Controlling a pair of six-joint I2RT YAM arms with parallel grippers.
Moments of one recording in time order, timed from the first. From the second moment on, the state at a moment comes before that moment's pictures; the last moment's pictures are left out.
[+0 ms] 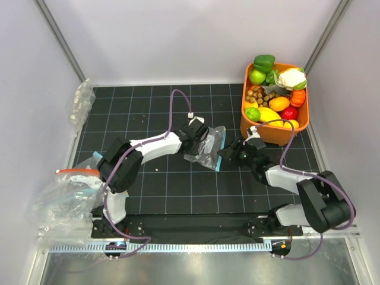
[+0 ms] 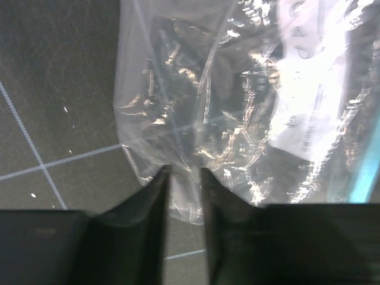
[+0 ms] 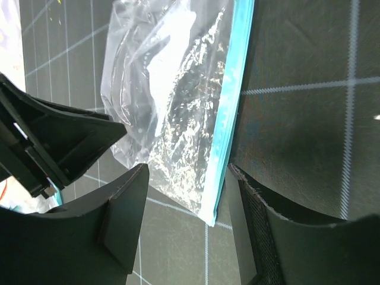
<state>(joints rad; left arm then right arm) -0.80 1.93 1.34 -0.45 -0.28 -0.45 0.36 1.31 0.39 0.39 -0.18 0.81</state>
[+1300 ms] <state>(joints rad) -0.81 1.97 1.38 -0.54 -0.31 -0.45 0.36 1.52 0.46 0.53 -0.32 0.82</state>
